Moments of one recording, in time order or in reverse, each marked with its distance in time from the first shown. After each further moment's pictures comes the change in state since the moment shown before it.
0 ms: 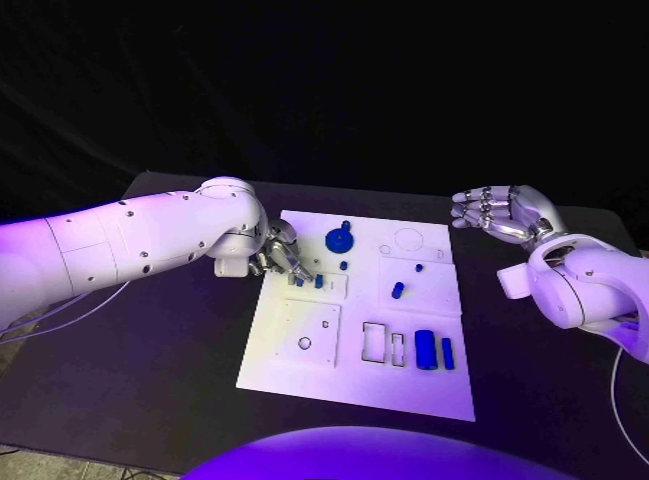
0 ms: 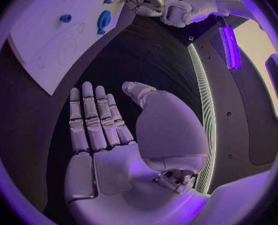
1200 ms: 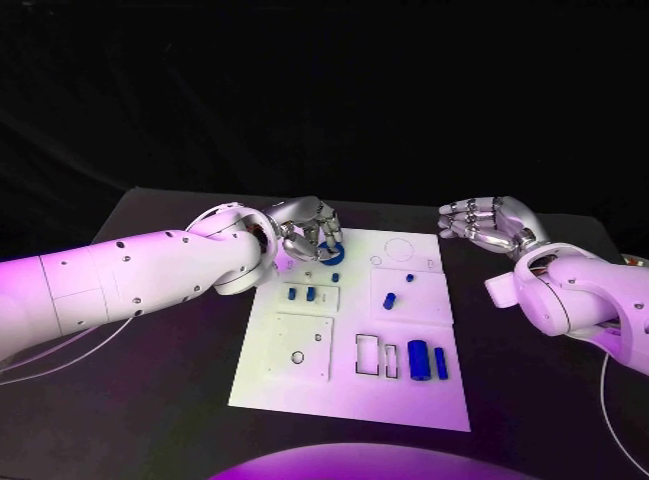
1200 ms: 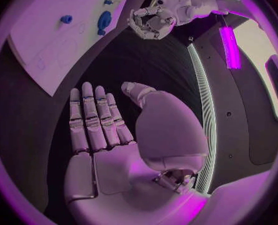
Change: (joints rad) left arm -0.046 -0.002 0.008 0.079 -0.175 -0.641 0.531; left_hand 0.442 -0.023 -0.040 -0.048 -0.005 -0.113 0.109 -0.280 -0.163 -0.369 0.116 -0.559 -0.554 -0.300 0.100 -0.520 -0.628 0.073 -0.322 0.079 -0.503 -0.552; right arm -0.006 0.002 0.000 -0.004 0.003 0.002 0.008; right_hand 0.000 0.011 0.004 -0.015 -0.023 0.015 0.003 0.000 -0.001 0.001 -0.001 -0.008 0.000 -0.004 0.004 -0.008 -0.023 0.000 -0.007 0.000 0.000 -0.027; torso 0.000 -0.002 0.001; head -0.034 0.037
